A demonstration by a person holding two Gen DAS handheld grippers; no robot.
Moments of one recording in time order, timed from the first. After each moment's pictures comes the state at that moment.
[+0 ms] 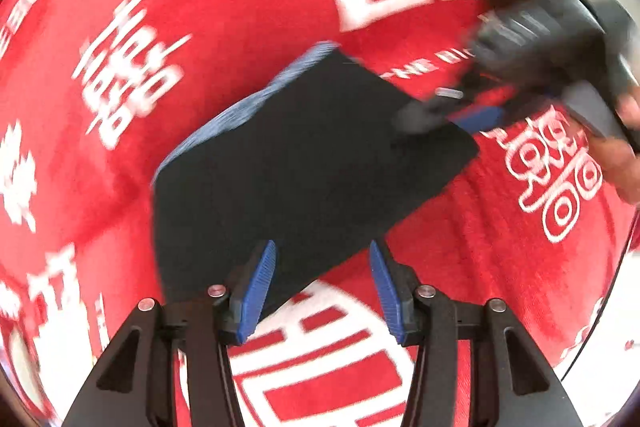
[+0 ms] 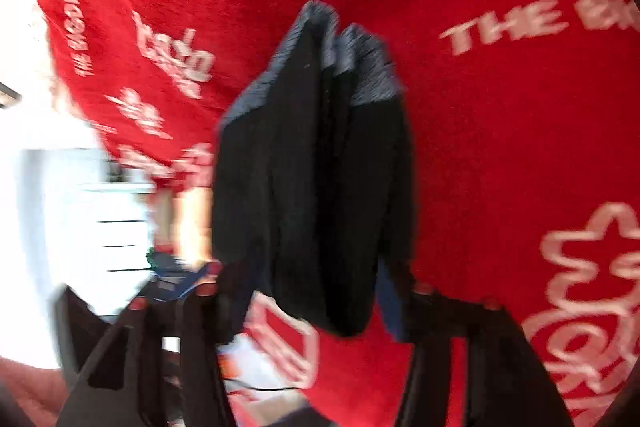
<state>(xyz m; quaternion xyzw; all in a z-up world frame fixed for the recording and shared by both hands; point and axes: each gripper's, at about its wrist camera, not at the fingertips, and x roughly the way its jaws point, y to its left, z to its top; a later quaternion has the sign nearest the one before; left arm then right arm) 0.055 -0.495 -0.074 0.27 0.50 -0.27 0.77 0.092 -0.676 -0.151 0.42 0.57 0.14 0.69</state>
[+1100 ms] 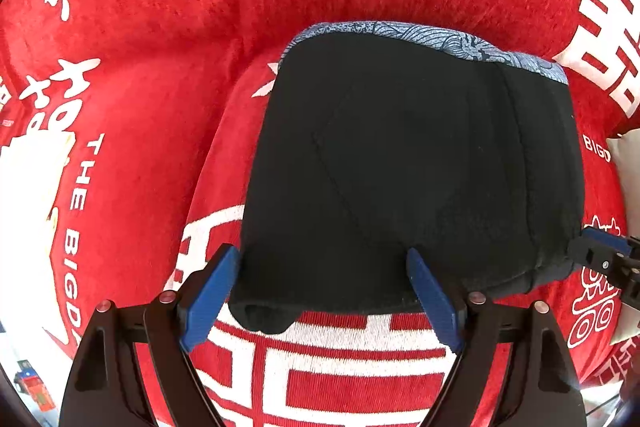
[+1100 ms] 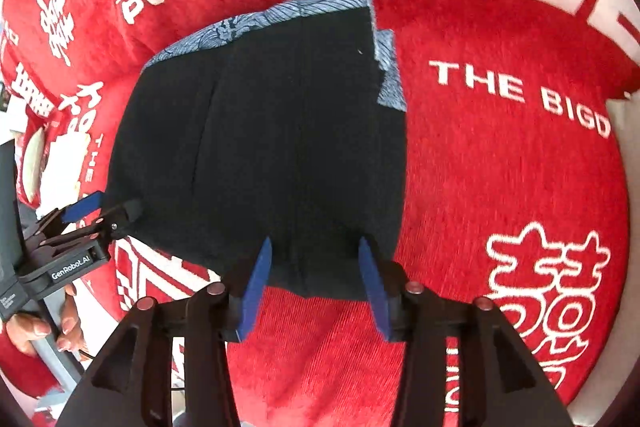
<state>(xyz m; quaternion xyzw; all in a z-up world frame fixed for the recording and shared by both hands) 0.136 -0.393 -0.128 0.09 0.63 -0.09 0.76 0.095 -0.608 -0.130 0.19 0.65 0.04 0.74</state>
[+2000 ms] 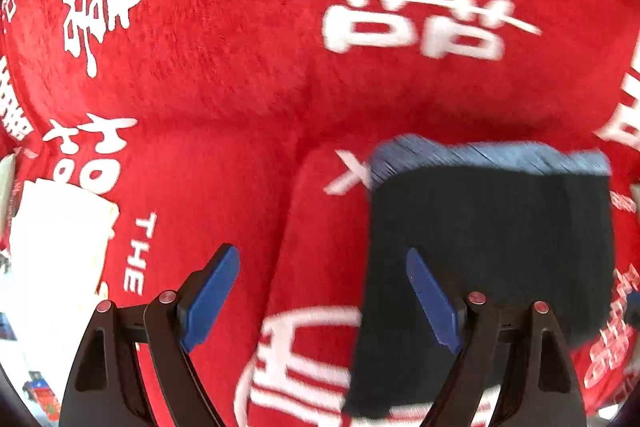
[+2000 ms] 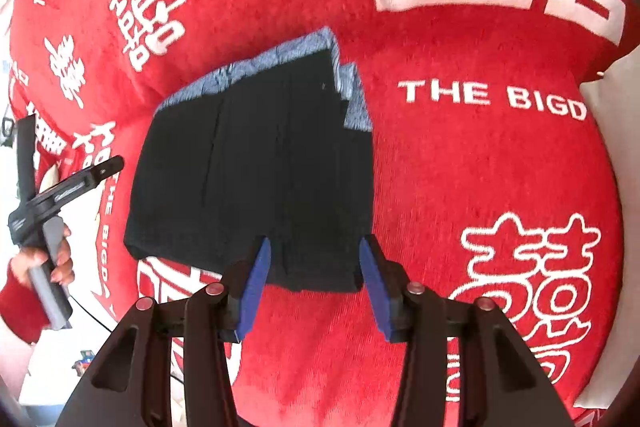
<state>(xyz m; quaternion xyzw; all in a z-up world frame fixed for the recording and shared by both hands) 0.228 -0.361 -0.104 0.12 0.59 -0.05 0.80 0.078 -0.637 -0.101 0.24 0.60 0.01 0.76</state>
